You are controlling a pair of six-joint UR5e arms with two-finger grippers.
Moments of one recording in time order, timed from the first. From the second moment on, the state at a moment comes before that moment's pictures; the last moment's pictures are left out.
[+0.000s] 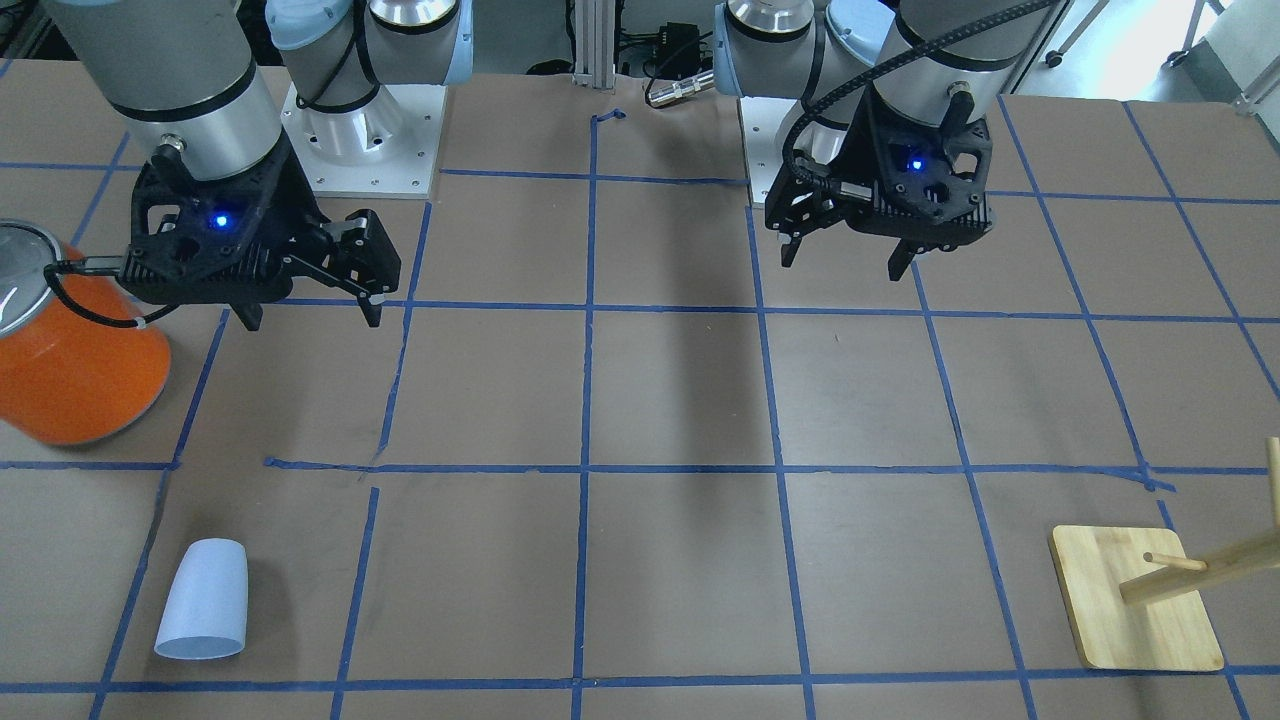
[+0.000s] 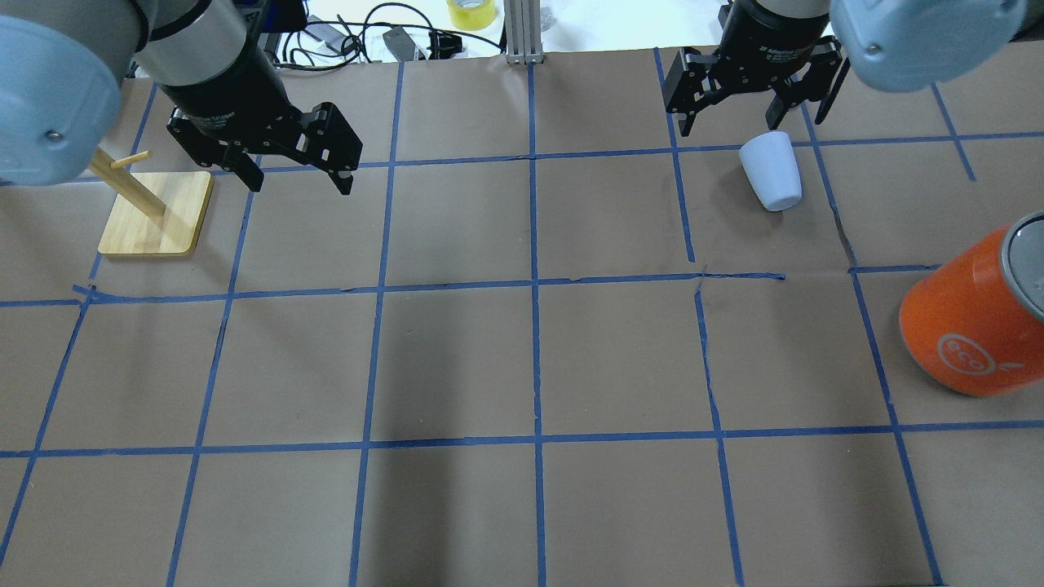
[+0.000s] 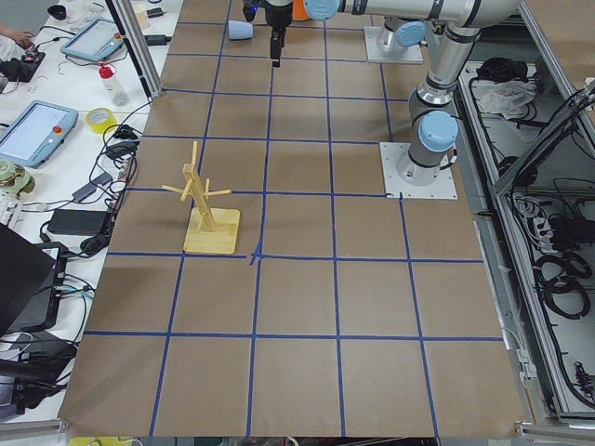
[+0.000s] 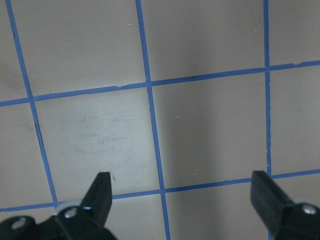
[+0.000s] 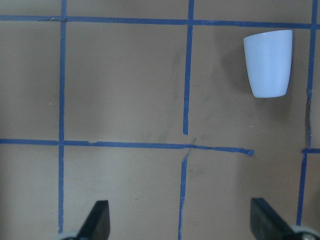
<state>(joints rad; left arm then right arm) -1.61 -1.59 -1.53 -1.56 1.55 0.06 1.59 -1.38 1.44 -1.72 -1.56 -0.01</state>
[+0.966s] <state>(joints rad) -1.61 -1.59 -1.53 -1.56 1.55 0.06 1.33 -0.98 1.45 -2.15 -1.51 -0.36</state>
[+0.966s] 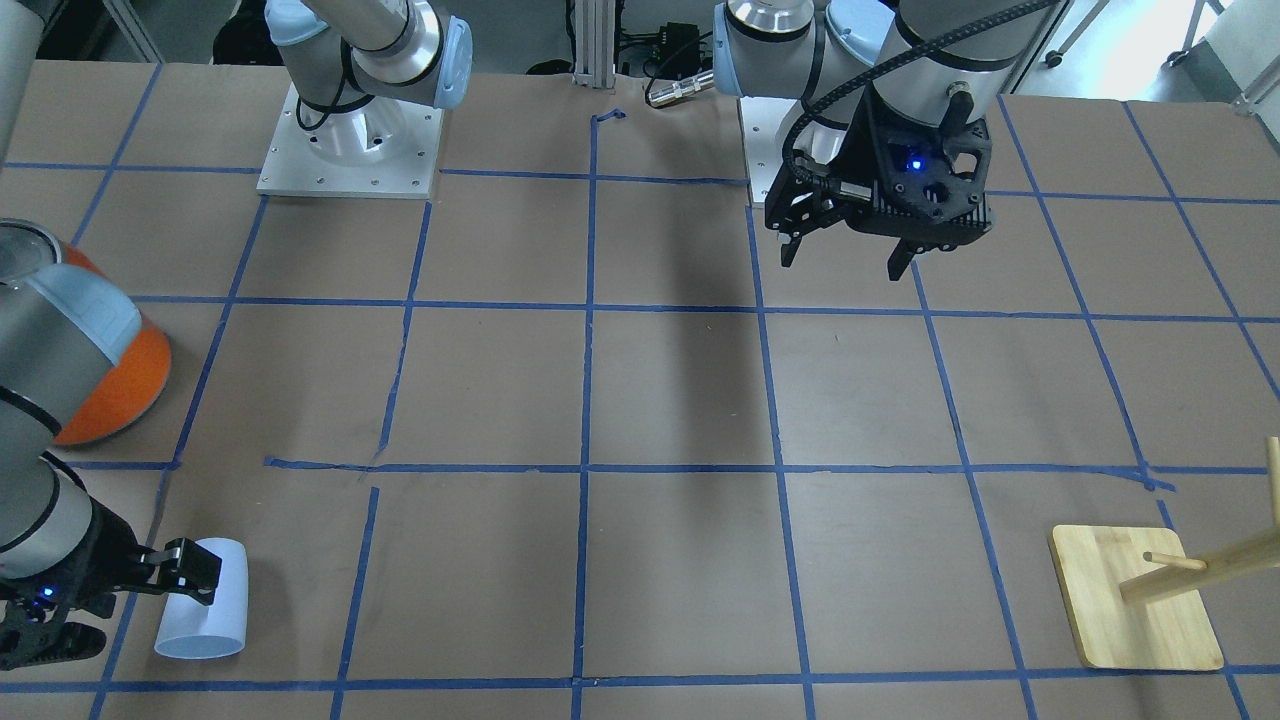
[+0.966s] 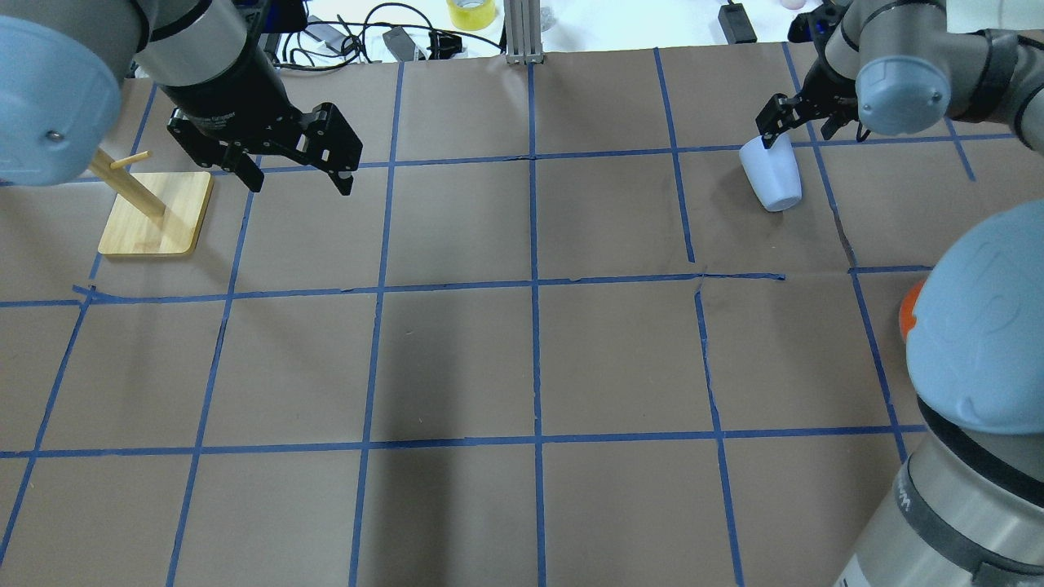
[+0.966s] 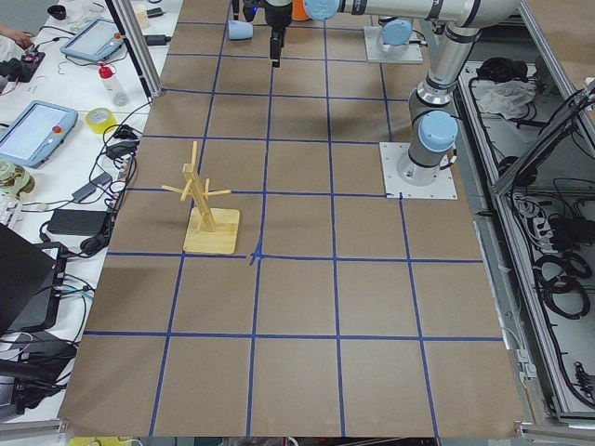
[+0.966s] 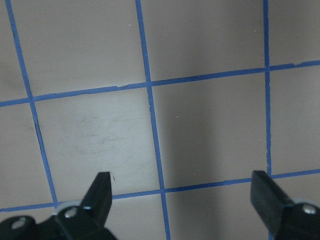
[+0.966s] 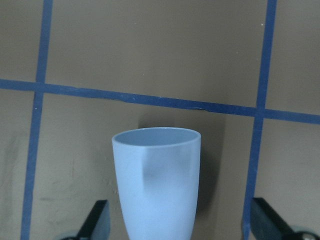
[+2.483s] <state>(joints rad) -1.61 -1.59 -1.53 -1.56 1.55 0.06 1.50 -1.01 1.49 -2.22 -1.47 -0.43</state>
